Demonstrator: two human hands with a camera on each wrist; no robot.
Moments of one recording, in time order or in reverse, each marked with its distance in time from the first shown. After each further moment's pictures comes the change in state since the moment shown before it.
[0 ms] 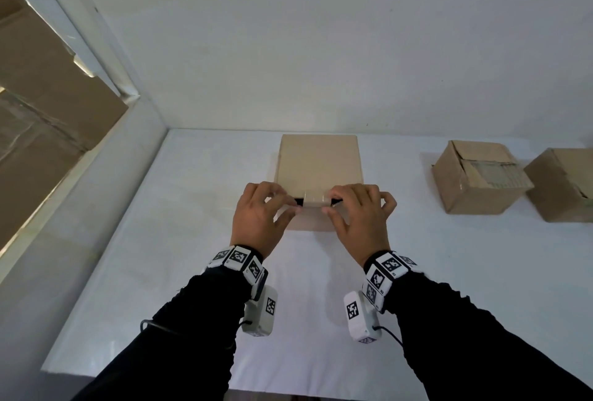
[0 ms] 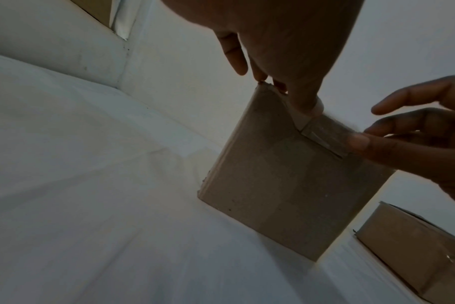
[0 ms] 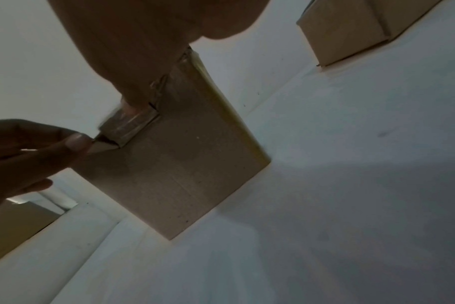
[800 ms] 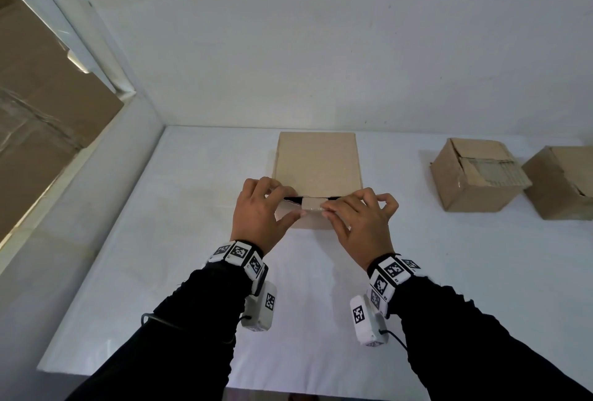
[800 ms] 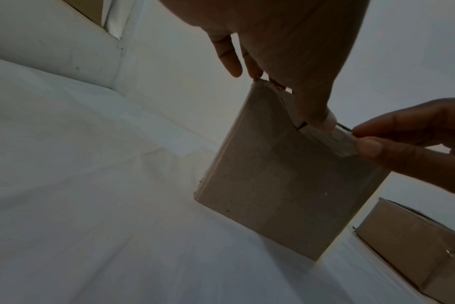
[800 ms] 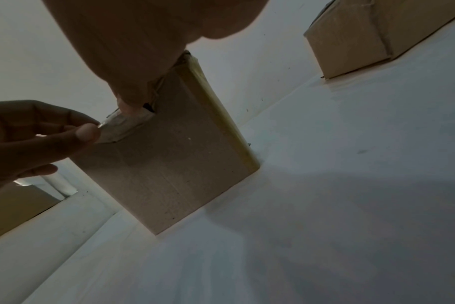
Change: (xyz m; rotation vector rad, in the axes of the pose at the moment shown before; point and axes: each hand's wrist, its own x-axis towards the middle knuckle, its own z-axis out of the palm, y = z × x) left_hand 0.004 0.000 0.003 0.026 -0.066 -0.039; right_hand -0.009 0.010 0.000 -0.044 0.056 -0.150
